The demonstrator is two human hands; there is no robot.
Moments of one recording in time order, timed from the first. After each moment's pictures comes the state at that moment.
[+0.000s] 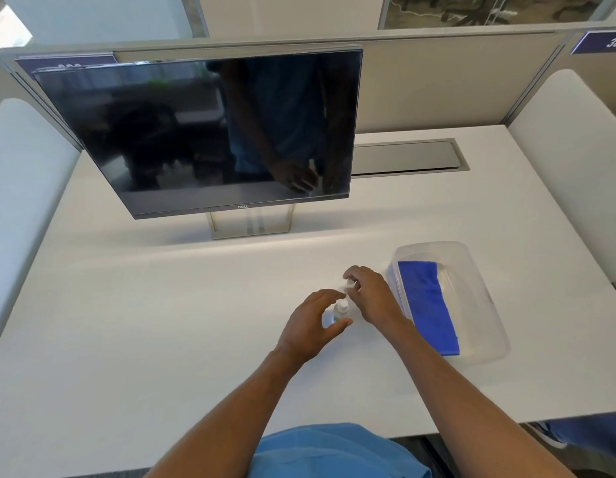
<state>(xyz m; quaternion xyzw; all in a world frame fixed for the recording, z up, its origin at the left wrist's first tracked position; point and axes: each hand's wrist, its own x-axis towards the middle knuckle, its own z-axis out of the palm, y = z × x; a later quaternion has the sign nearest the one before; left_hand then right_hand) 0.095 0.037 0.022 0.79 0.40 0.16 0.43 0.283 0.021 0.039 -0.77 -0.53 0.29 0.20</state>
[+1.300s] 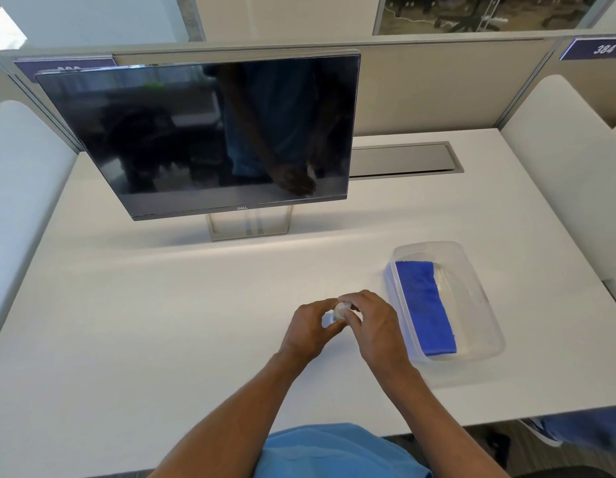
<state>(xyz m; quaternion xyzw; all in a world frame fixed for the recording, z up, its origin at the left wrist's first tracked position) 0.100 0.030 0.017 0.75 0.44 0.16 0.47 0.230 -0.046 0.086 -0.78 -0.52 0.20 0.29</state>
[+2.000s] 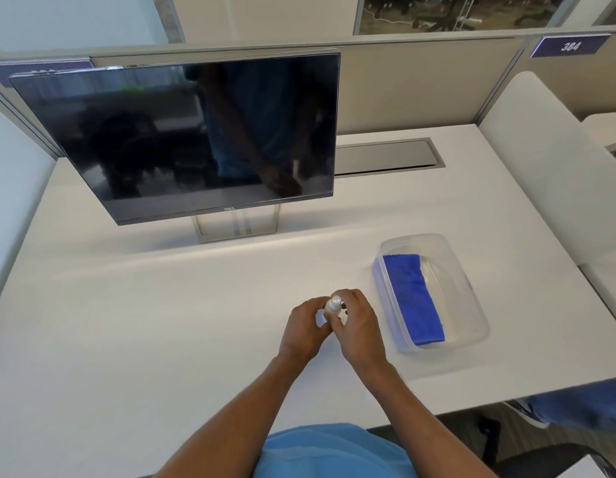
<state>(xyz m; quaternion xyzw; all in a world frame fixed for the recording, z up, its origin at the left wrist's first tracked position) 0.105 0.016 0.018 0.69 0.47 0.17 0.53 0.215 -0.048 0.042 -0.81 -0.46 0.20 0.30</state>
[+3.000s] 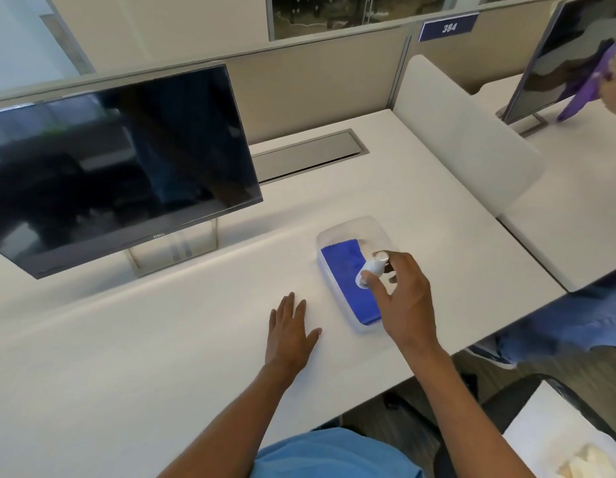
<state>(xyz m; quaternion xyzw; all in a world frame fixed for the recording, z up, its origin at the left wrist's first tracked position) 0.146 -0.014 -0.006 0.86 0.42 -0.03 0.29 0.315 -0.133 0.149 -0.83 -0.35 0.07 0.43</state>
